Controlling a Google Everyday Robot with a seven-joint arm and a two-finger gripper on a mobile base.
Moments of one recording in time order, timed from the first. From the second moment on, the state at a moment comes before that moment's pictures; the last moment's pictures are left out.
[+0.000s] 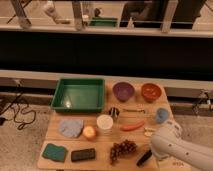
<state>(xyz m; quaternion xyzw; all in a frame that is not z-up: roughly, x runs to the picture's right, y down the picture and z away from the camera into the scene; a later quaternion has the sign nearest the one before) 0.267 0.343 0.739 -0.35 0.01 -0.10 0.93</state>
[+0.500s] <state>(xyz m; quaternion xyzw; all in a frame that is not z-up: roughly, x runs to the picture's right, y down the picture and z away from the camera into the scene) 0.271 0.349 0.742 -0.36 0.00 -0.09 0.93</state>
